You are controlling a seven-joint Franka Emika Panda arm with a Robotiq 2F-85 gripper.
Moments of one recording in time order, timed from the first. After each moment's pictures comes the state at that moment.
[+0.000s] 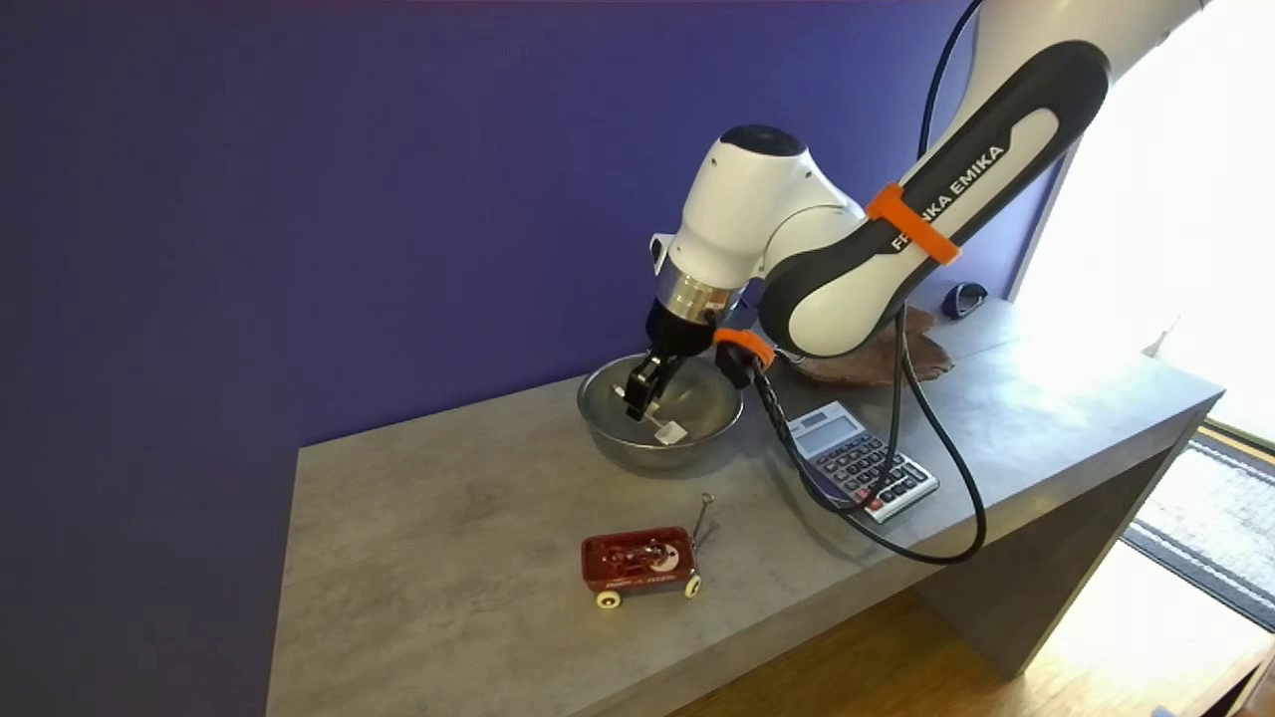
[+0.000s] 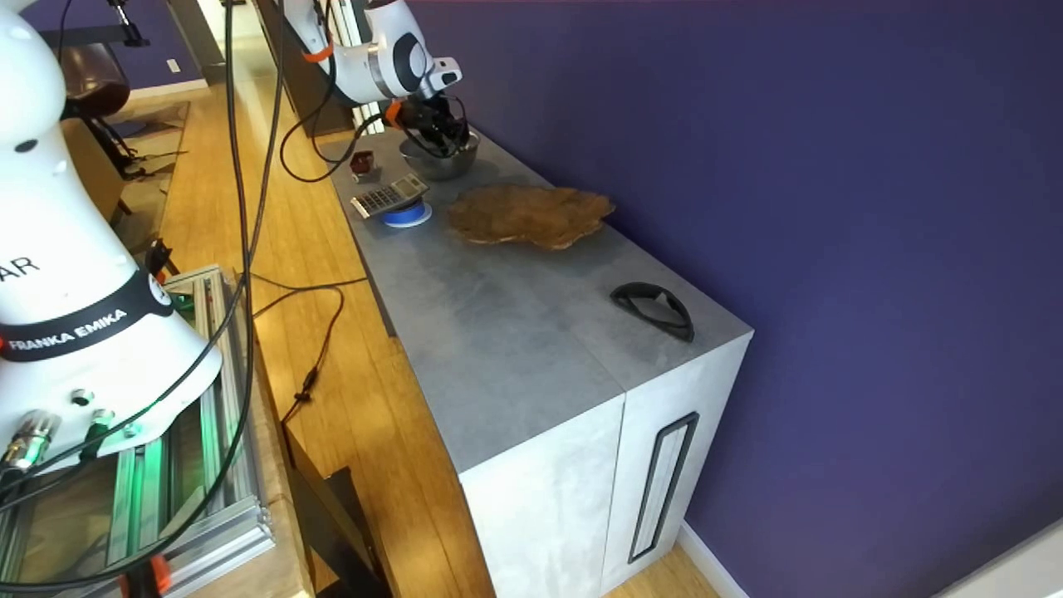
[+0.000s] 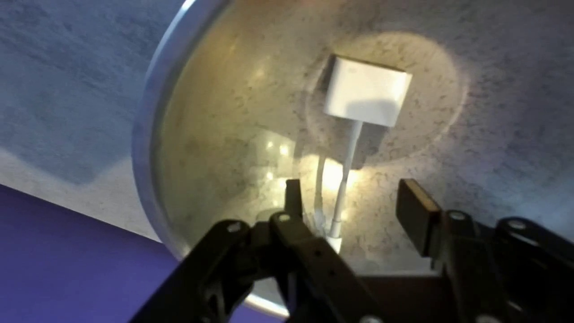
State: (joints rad) arm 0.72 0.91 -0.07 -1.57 -0.21 2.85 0.36
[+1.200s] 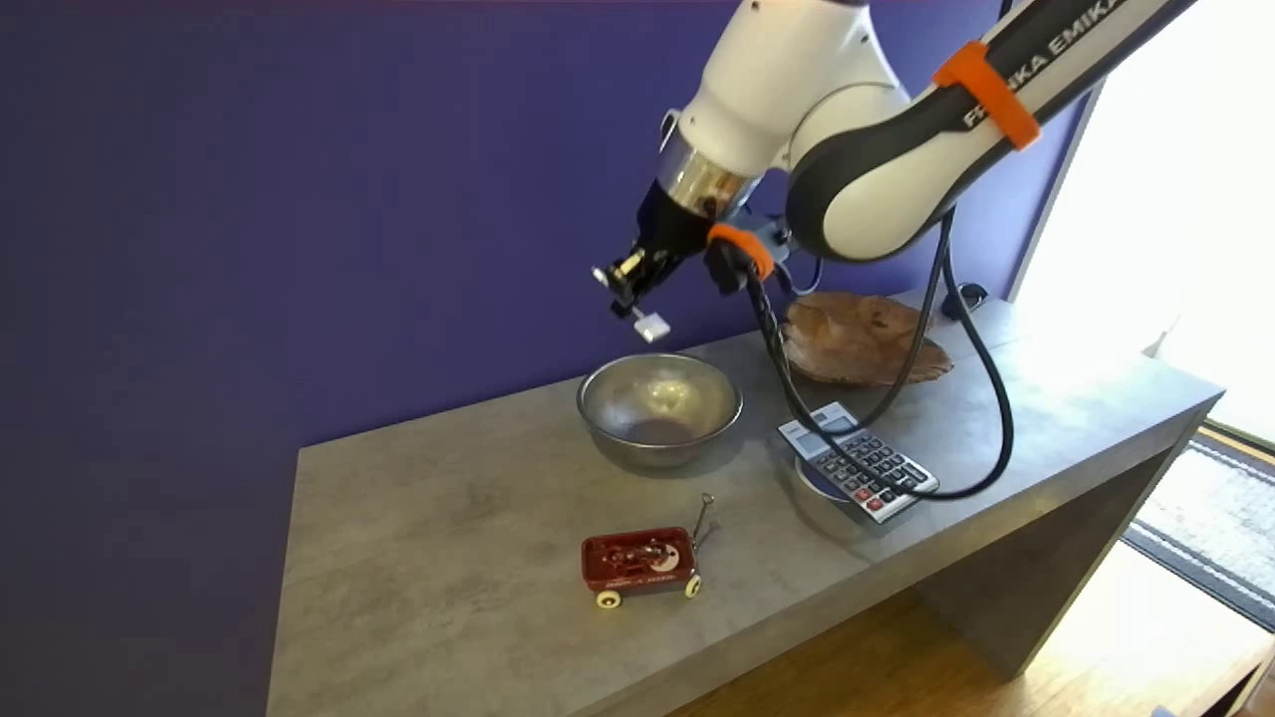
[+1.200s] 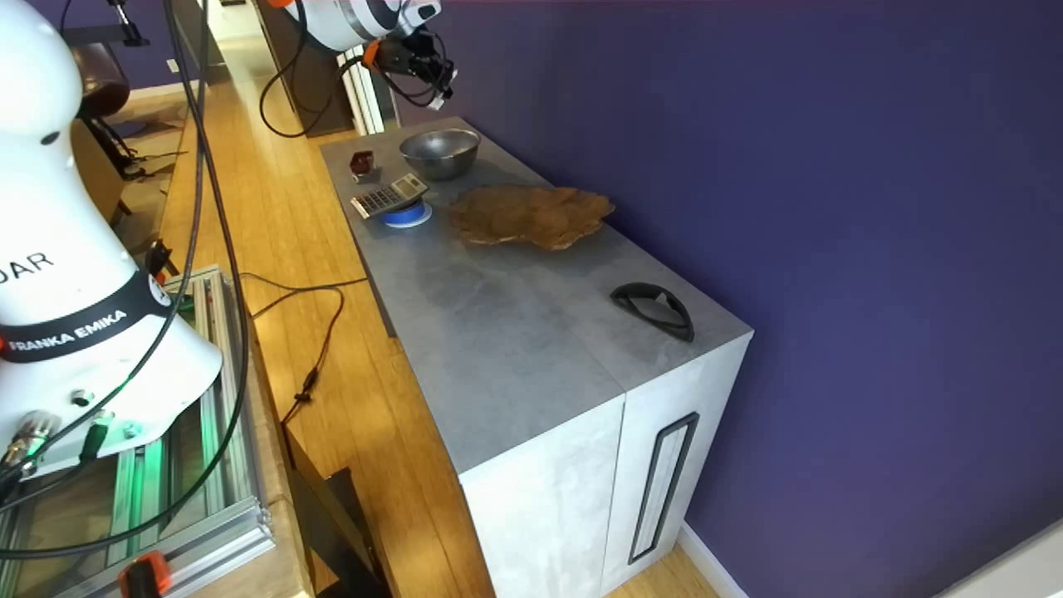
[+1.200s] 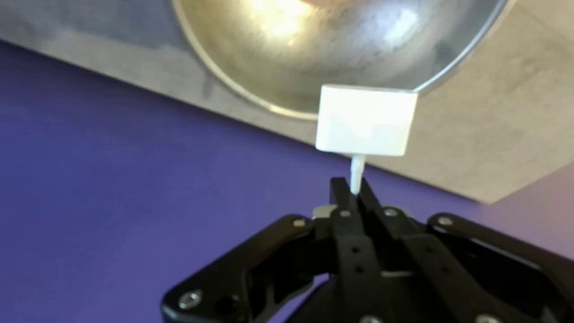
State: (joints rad) arm 0.90 0.68 -0.25 -1.70 -0.20 2.92 0.55
